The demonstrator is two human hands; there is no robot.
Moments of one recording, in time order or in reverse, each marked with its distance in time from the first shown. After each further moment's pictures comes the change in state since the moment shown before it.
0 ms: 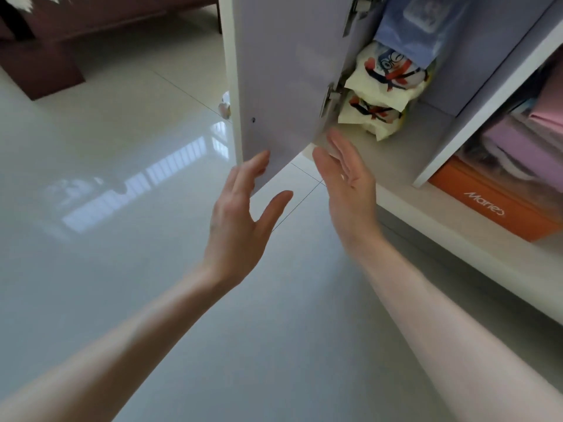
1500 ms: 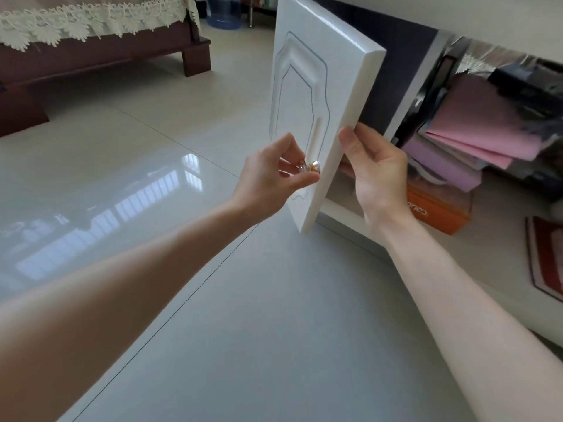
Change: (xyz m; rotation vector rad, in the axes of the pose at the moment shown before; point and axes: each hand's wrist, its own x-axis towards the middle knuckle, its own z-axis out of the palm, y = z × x) left_hand 0.060 0.069 0.052 -0.225 -0.328 -0.044; right_hand -0.005 -0.062 -0.091 0.044 0.130 -0.187
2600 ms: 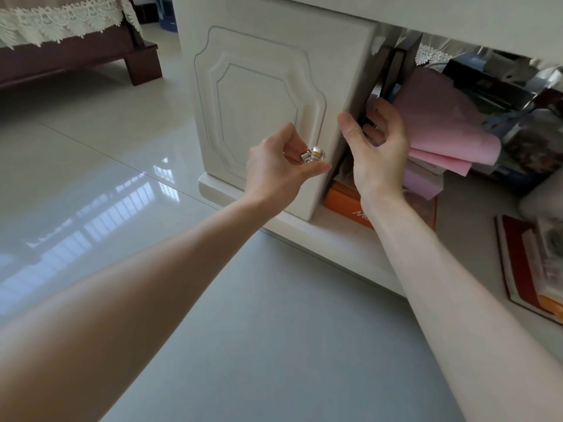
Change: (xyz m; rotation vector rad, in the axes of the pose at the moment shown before) left_hand 0.090 0.010 0.110 -0.007 0.120 -0.031; right_hand 0.089 0.040 -0.082 -0.044 0.392 -0.032
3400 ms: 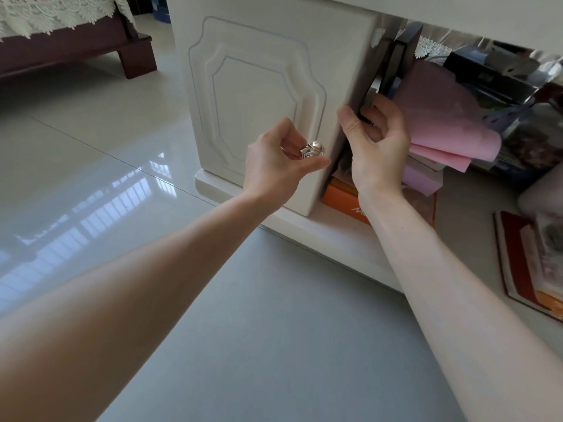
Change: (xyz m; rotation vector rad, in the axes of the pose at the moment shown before) left_hand 0.001 0.000 0.001 -0.032 -0.019 -0.046; right_hand 0.004 0.007 0.001 -0.018 0.010 0.019
